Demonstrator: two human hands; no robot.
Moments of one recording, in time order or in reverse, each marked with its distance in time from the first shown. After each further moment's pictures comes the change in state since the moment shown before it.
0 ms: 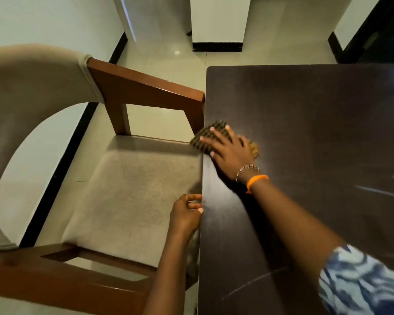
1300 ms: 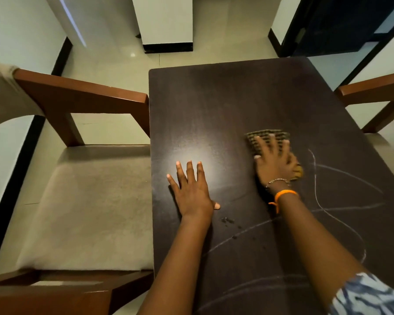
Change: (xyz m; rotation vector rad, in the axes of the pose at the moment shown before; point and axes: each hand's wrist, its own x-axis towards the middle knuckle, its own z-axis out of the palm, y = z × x) left_hand -0.042 0.041 0.109 1.188 -0.009 0.512; right_hand -0.150 0.134 -0.043 0.037 0.096 0.747
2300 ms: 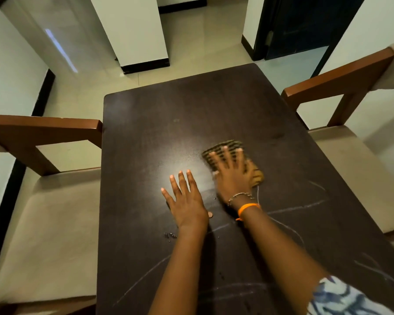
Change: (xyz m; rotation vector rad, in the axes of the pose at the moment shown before) left_hand -0.008 0.127 0.019 0.061 -0.023 -0.030; right_hand 0.000 0.058 -0.010 0.040 0.002 -0.197
